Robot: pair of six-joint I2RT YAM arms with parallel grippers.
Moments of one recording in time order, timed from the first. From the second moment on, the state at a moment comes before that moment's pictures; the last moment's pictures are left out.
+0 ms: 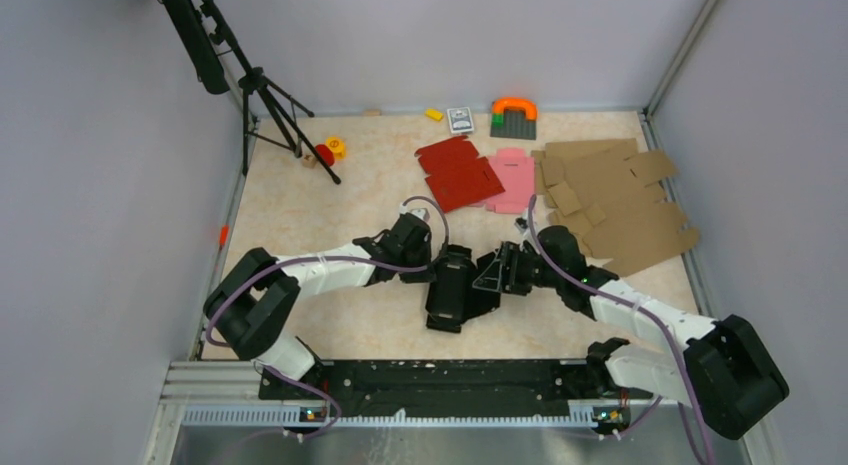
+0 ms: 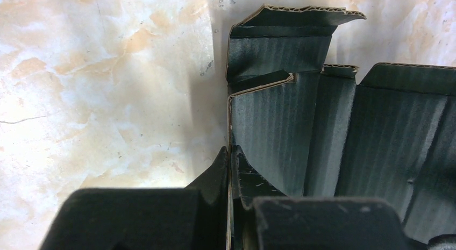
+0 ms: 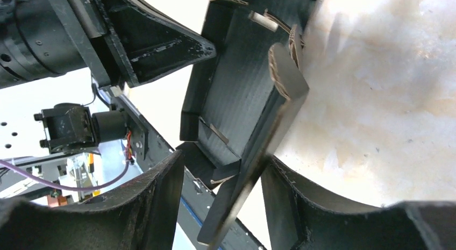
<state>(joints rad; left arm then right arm) -0.77 1.55 0.79 -0.16 0.03 -0.74 0.56 1.08 0.41 0.04 -0.45 0.77</state>
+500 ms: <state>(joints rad) -0.79 1.57 0.80 -0.15 0.03 -0.78 0.65 1.21 0.58 -0.12 -0.28 0.66</state>
